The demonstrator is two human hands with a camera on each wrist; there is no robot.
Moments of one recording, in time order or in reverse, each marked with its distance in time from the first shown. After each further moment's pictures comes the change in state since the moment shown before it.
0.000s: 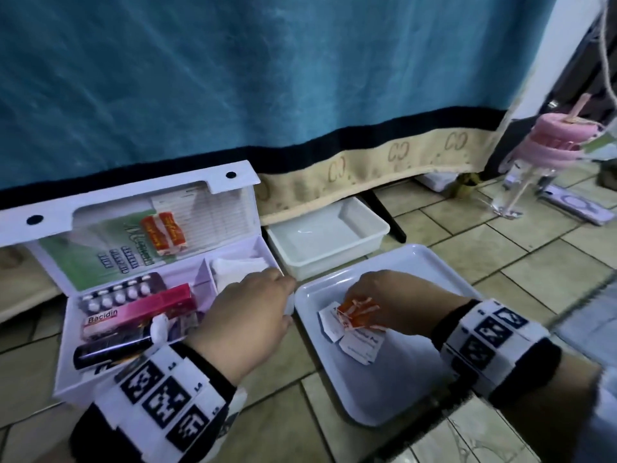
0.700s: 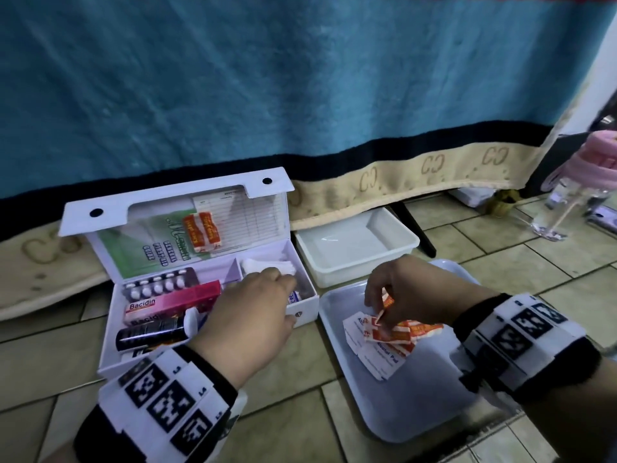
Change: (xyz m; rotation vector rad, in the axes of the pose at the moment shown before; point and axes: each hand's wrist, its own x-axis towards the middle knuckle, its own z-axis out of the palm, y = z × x) left_hand -0.016 -0.008 -0.013 0.044 0.072 -0.127; right_hand 0.007 -0.013 -0.036 0.138 0.054 -0.038
